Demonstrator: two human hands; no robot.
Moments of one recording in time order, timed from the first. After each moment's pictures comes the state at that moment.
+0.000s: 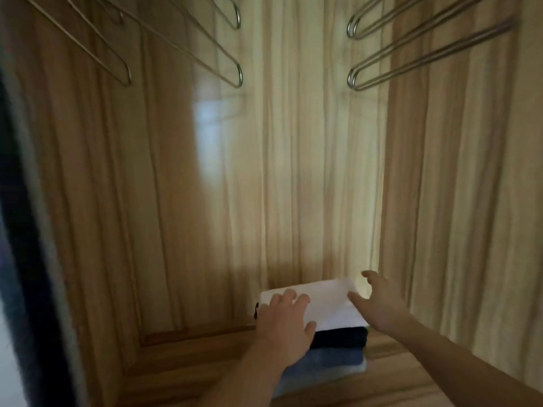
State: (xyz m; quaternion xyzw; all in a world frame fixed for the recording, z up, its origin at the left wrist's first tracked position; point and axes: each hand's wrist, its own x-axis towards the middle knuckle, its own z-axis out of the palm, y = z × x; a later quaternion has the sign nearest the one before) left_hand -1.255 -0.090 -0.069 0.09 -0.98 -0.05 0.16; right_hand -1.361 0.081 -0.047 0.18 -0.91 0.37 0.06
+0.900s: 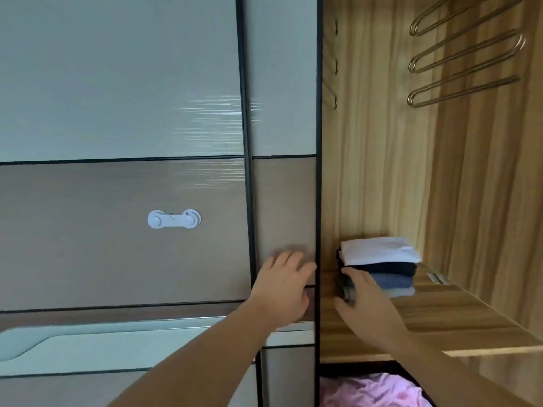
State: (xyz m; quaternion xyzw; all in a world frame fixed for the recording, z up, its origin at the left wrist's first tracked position) left_hand -0.833 -0.115 -0.006 0.04 -0.97 0.11 0.22; right_hand -0.933 0.044 -0.044 0.36 -0.85 0.36 0.10
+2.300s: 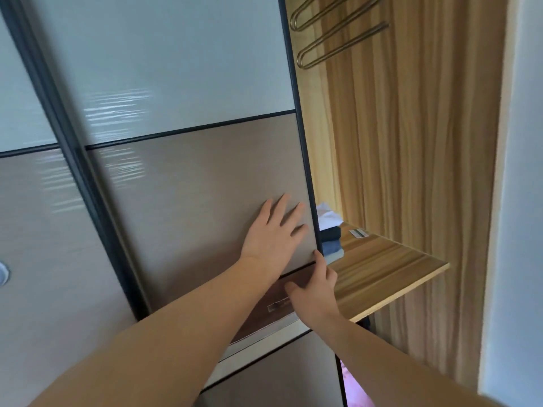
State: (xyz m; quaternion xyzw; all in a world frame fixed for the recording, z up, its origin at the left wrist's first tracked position) left_hand -0.977 -0.059 0.021 -0.08 -0.89 0.41 0.16; right_hand -0.999 0.023 -0.095 0.10 -0.75 0.65 0.02
